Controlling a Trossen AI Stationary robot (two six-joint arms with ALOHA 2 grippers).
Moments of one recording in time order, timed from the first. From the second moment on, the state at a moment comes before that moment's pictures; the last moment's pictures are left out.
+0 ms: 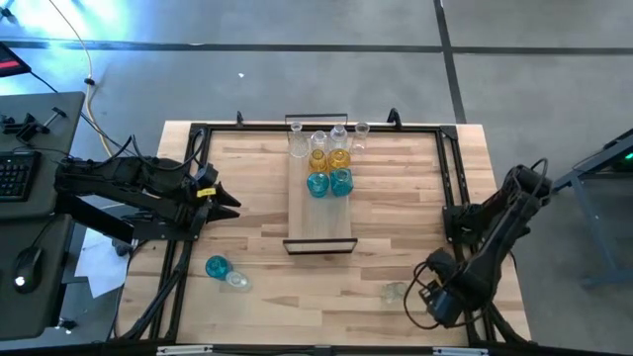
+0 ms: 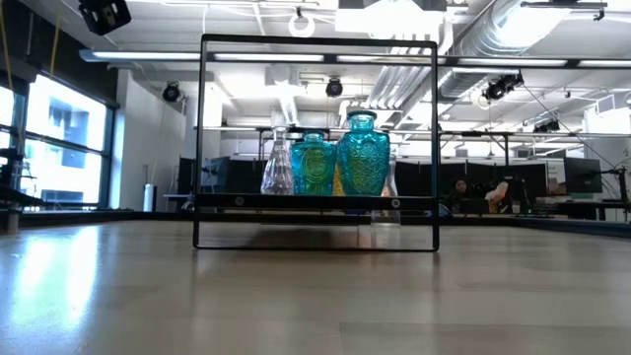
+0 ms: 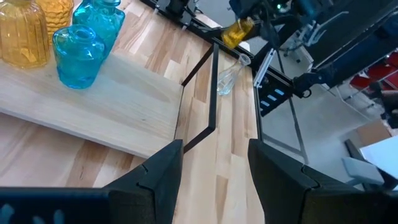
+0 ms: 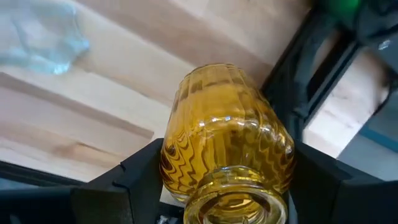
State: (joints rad) left arm -0.17 0.61 0.85 -0.69 0.00 -0.59; right arm 0.95 1.55 1.26 -1.42 -0.14 1.99
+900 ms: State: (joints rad) left arm -0.17 0.61 0.85 -0.69 0.00 -0.56; right arm 0.47 1.50 1.31 -1.57 0.19 1.41
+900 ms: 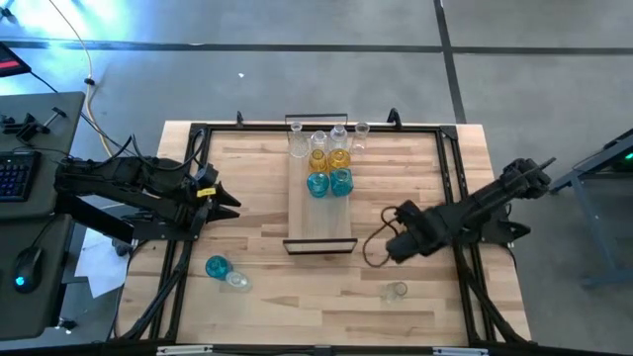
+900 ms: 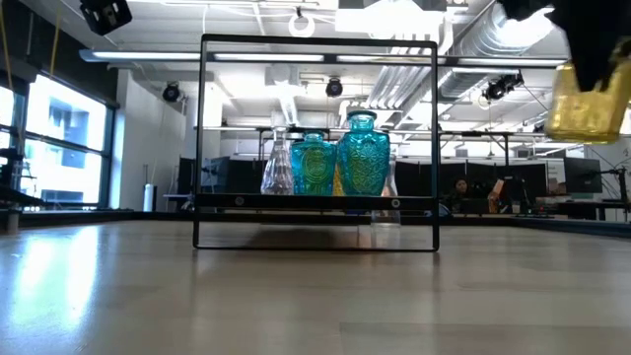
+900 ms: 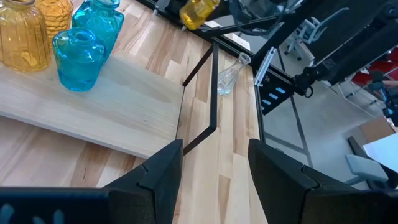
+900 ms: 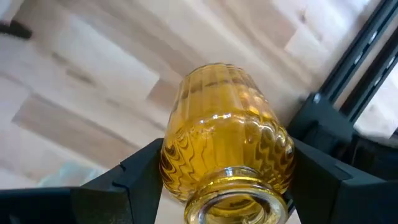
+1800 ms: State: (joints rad) left arm -0.17 0.61 0.85 -0.69 -0.04 -0.52; right arm 0.04 1.51 1.49 -1.27 0.19 0.74
